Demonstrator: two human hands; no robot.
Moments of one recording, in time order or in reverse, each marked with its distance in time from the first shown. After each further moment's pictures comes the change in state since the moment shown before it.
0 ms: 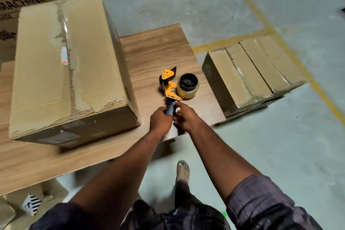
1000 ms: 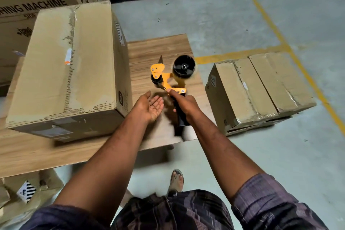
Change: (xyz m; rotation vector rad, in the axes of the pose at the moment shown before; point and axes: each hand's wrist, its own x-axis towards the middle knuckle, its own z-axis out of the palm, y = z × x) left_hand 0.032 0.064 -0.041 -1.346 -0.108 -0.547; right_hand -0.007 -0.074 -0.019 -0.297 -0.163 -0.356
